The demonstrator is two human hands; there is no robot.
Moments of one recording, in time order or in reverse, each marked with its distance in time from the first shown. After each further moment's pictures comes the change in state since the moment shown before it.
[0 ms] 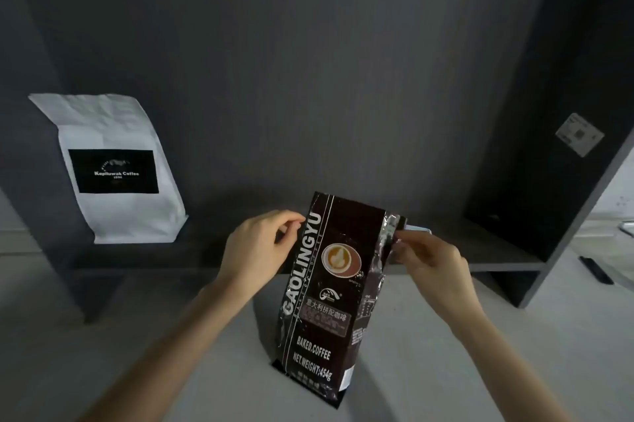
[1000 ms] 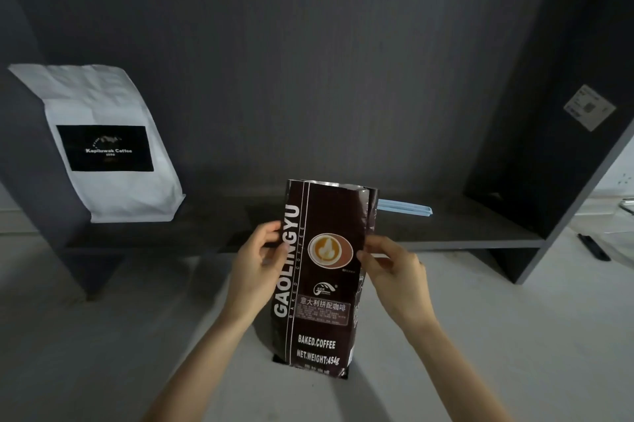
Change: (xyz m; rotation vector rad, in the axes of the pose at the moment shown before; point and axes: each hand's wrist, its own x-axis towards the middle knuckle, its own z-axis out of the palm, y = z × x) left_hand -0.049 -0.008 0.027 -0.585 0.014 -0.433; right_hand -0.033 0.000 0.044 0.113 -0.109 0.021
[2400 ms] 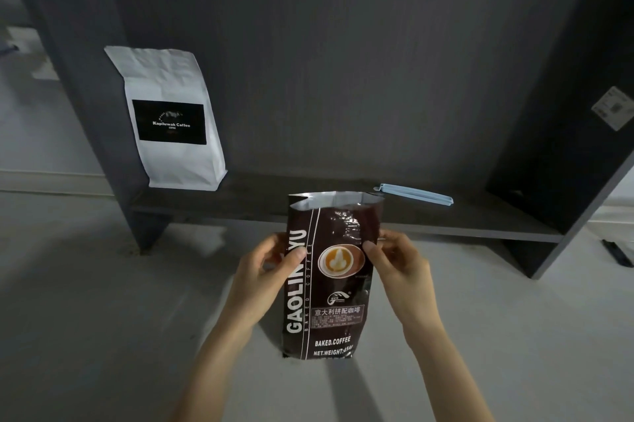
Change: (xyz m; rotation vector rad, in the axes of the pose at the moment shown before) left_hand -0.071 0.006 -0.035 -0.186 -0.020 -0.065; right_hand -0.051 -0.017 0.012 0.405 -0.023 0.011
